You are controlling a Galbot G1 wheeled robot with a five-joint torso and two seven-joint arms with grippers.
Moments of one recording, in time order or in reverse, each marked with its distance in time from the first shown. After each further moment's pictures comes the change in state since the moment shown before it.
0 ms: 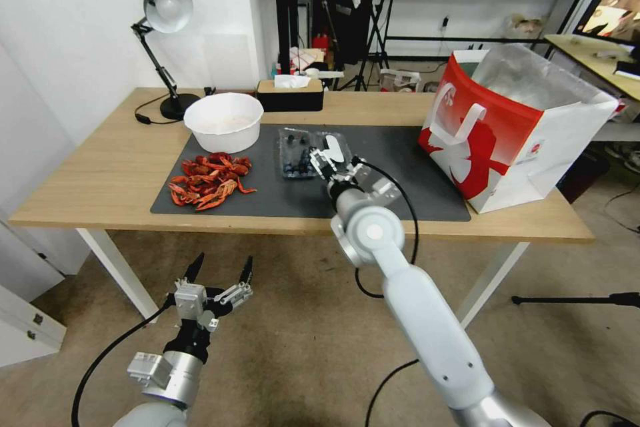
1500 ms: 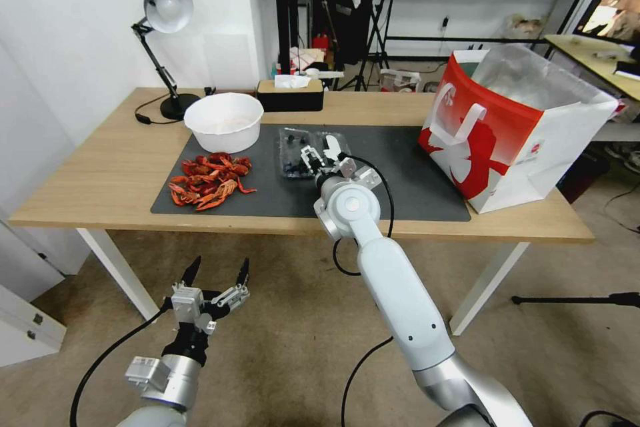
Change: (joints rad) left arm 0.014 0.002 -0.004 0.014 -0.020 -0.032 -0.011; right arm 0.079 0.088 0.032 -0.143 0.016 -0.014 0.077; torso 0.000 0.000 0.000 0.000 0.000
